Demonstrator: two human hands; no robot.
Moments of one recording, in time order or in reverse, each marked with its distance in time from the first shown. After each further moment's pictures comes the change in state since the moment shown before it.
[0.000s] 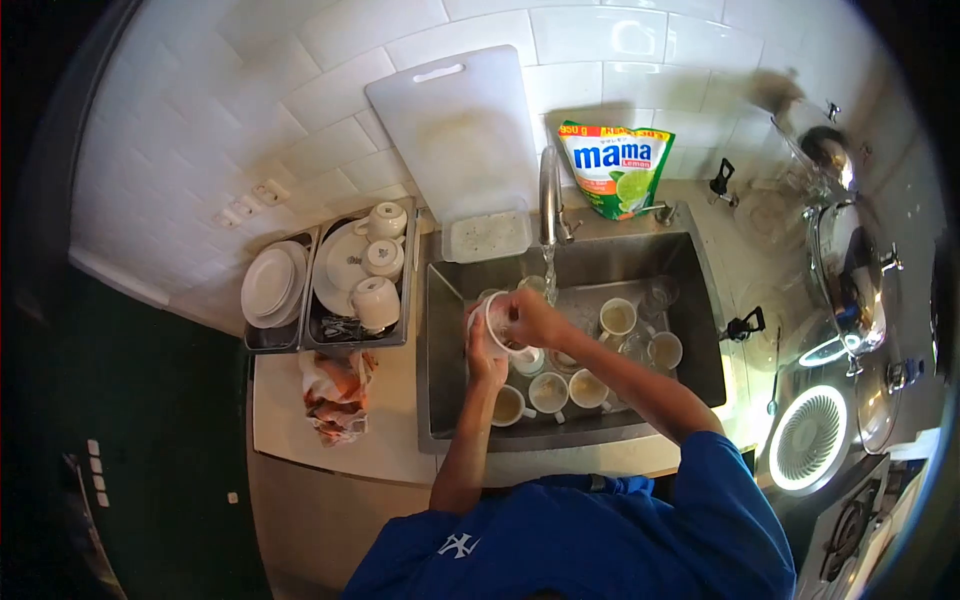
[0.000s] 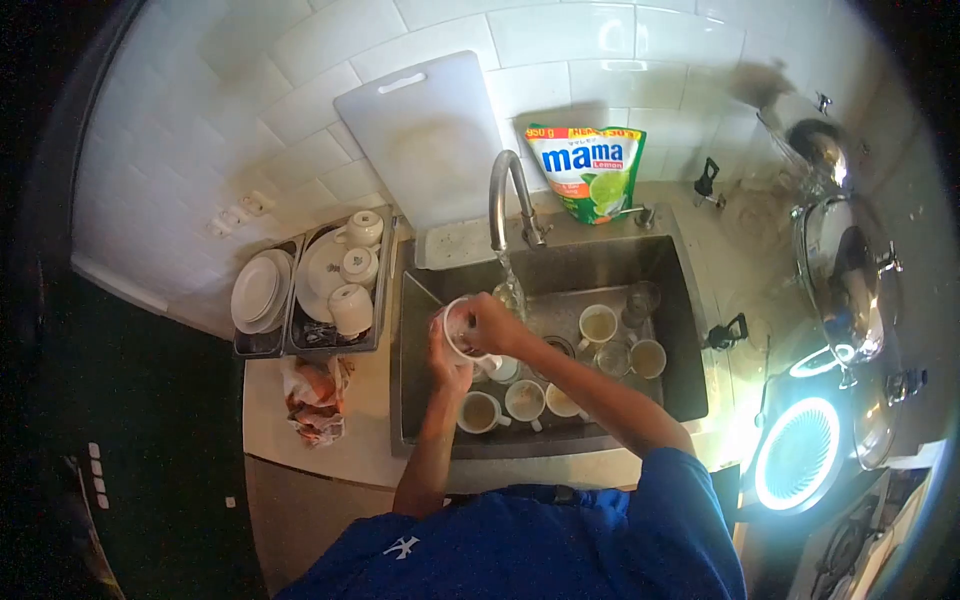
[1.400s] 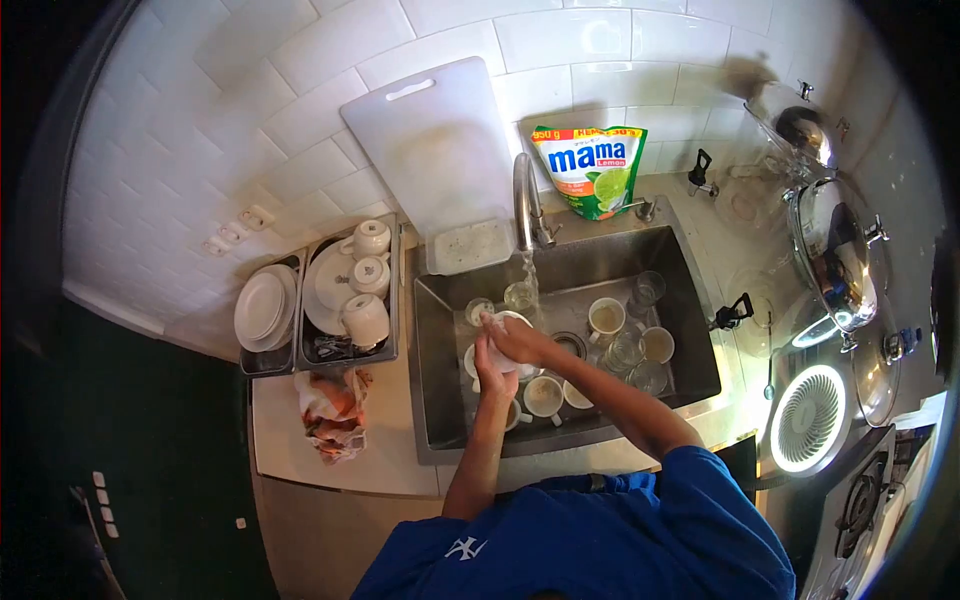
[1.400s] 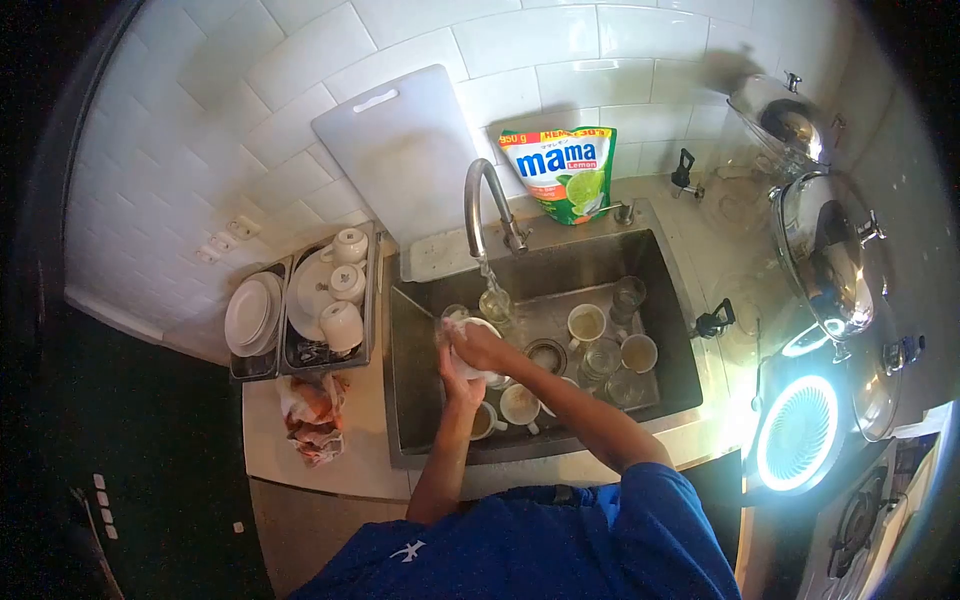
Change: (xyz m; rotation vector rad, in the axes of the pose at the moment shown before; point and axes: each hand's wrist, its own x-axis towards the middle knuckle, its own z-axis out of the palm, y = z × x) left_hand -0.012 -0.033 -0.003 -0.097 0.126 -0.219; right_hand -0.012 0.008 0.019 -0.120 -0.018 0.283
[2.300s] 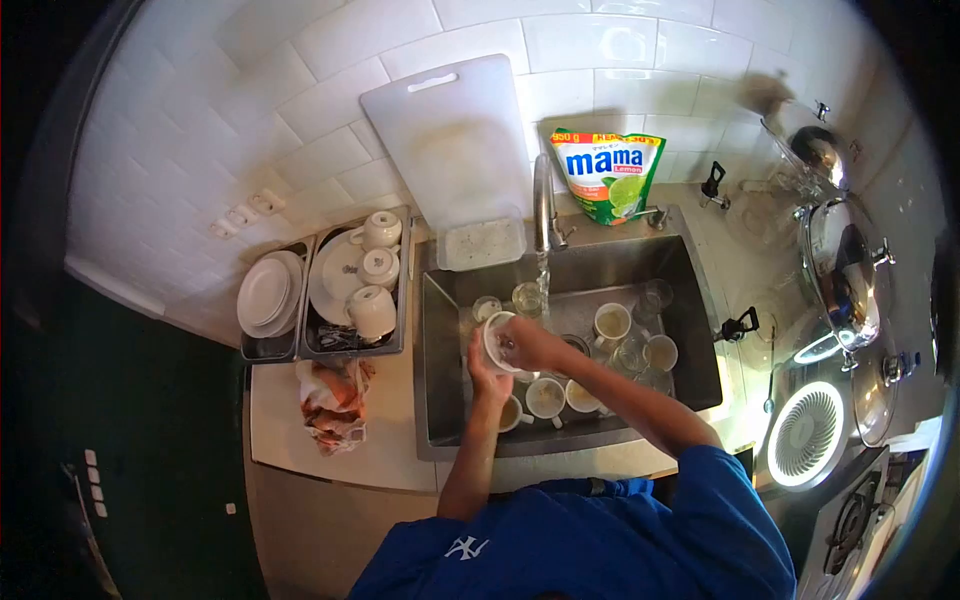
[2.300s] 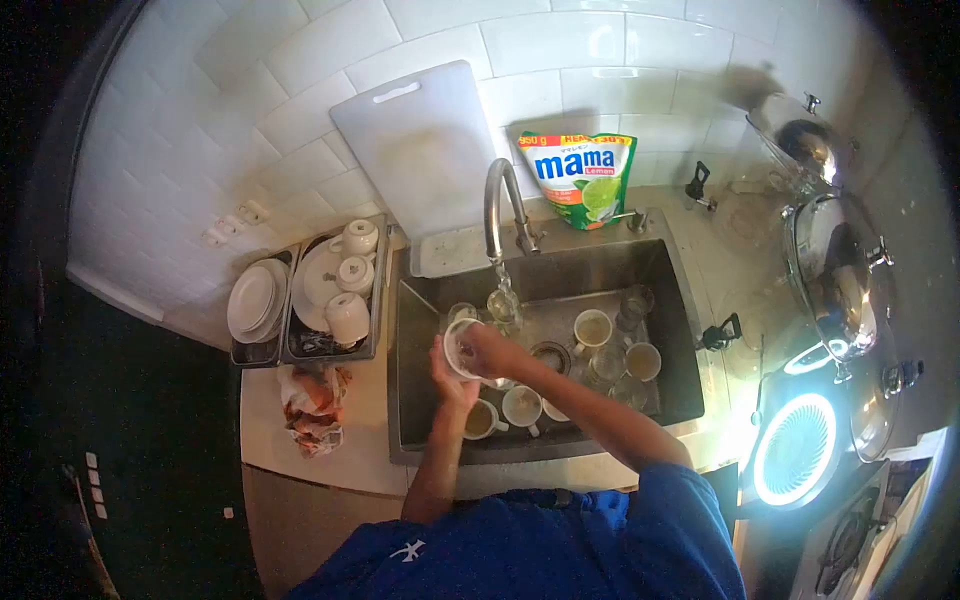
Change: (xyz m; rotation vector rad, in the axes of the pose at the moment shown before) left_hand -0.001 0.016 -0.016 -0.020 -0.087 0.050; right_hand -0.007 -0.007 -0.008 -0.071 -0.025 -0.177
